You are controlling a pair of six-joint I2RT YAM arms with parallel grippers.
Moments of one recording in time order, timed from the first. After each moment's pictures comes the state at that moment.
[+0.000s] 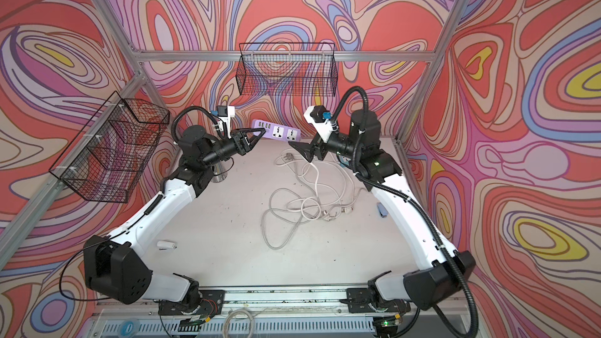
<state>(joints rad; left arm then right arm) -0.31 1.43 1.29 0.19 0.66 -0.59 0.39 1.42 1.59 -0.30 -0.64 -0.39</state>
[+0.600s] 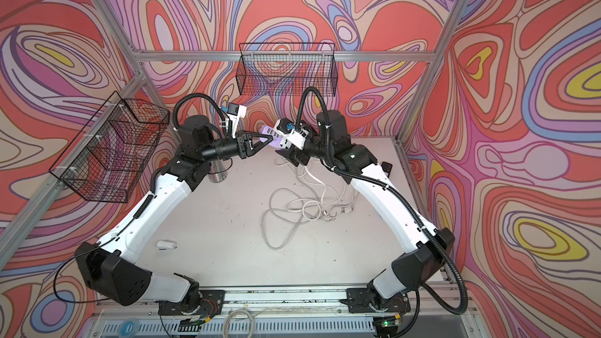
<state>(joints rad) -0.35 1.43 1.45 -0.13 0.78 -0.50 0.54 1.54 1.71 -0.51 -0.38 -0.61</state>
